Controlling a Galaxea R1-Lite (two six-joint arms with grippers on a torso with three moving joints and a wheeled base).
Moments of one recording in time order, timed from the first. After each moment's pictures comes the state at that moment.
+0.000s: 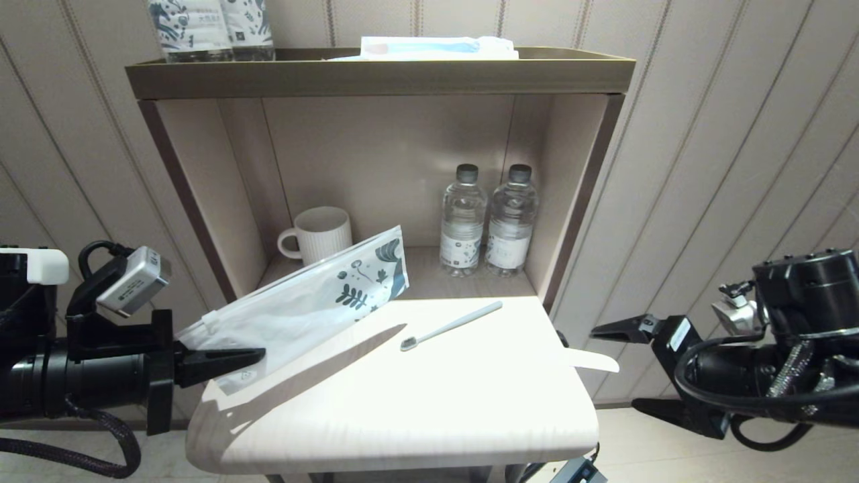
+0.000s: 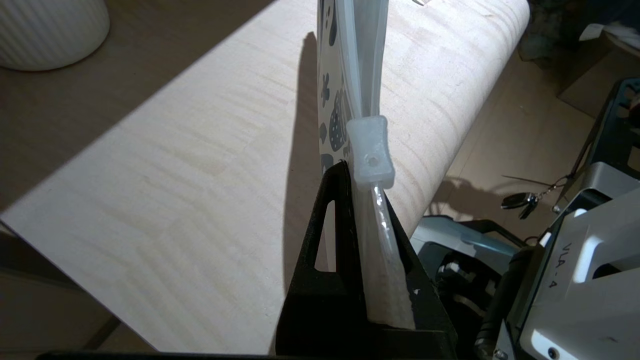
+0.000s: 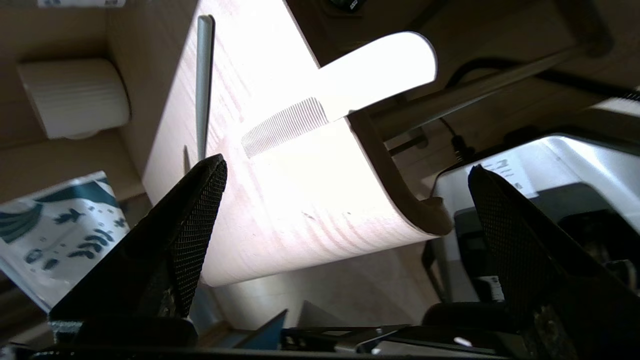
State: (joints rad) left arm -0.08 1.39 -0.58 -0.25 -0.84 0.38; right arm 0.25 1.41 -0.67 -0.10 0.23 1.15
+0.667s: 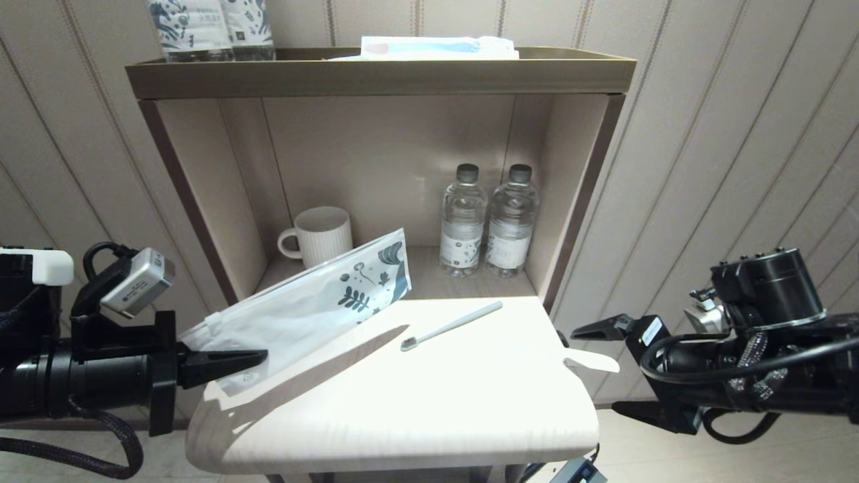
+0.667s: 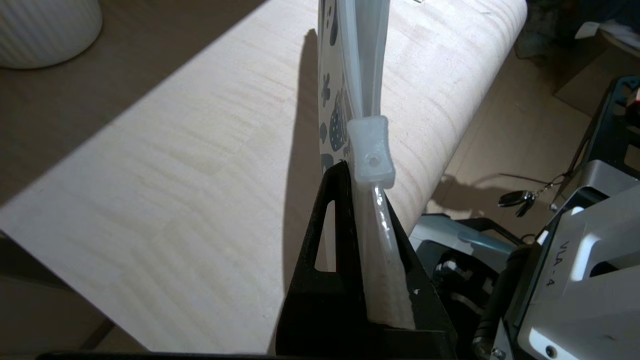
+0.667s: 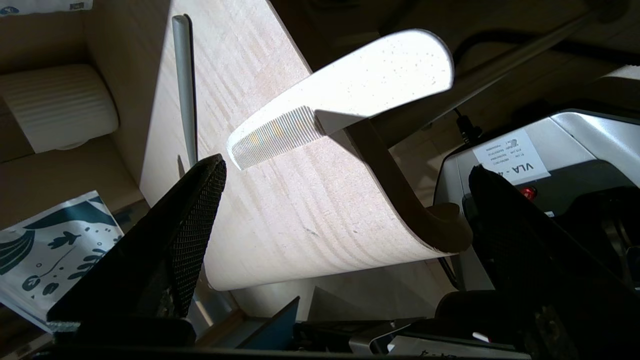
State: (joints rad) left arm -0.09 1.39 -0.58 -0.25 -0.84 0.38; right arm 0.27 1.50 -0.70 -0.10 0.26 1.20
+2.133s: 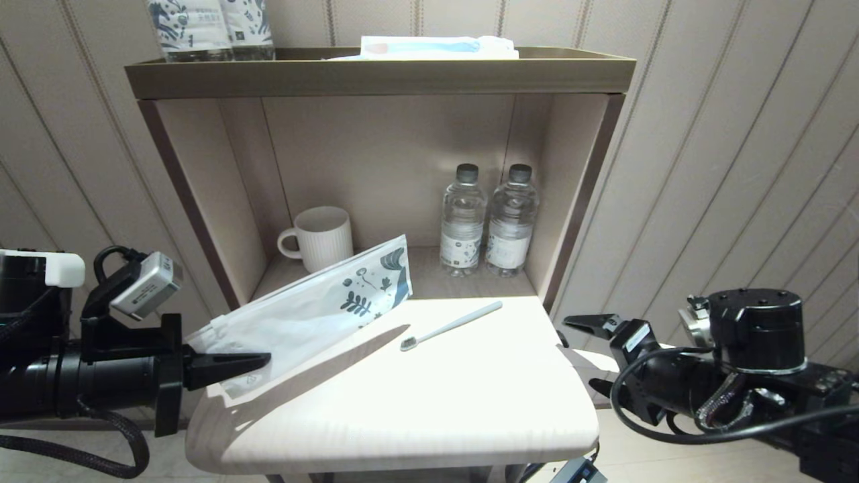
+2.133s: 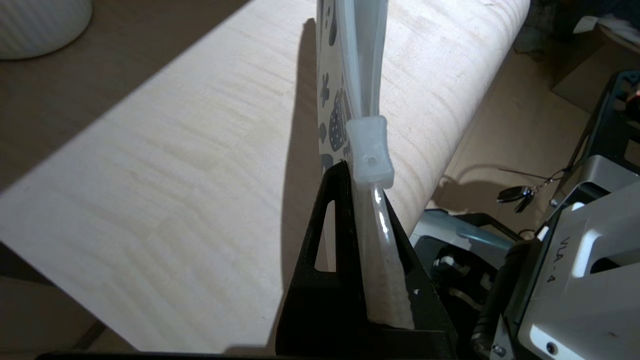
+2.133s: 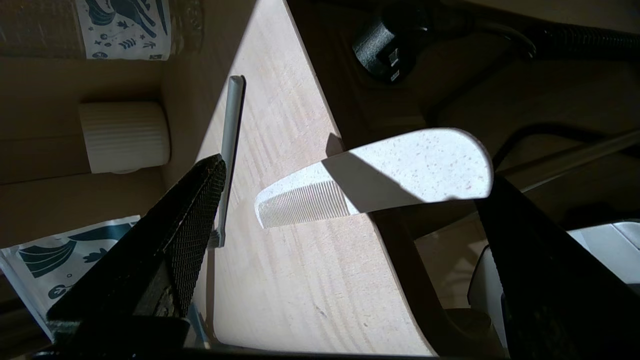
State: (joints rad) left arm -0.09 1.42 -0.58 -0.25 -0.84 0.39; right arm 0.31 1.60 -0.42 -0.76 0.14 1.20
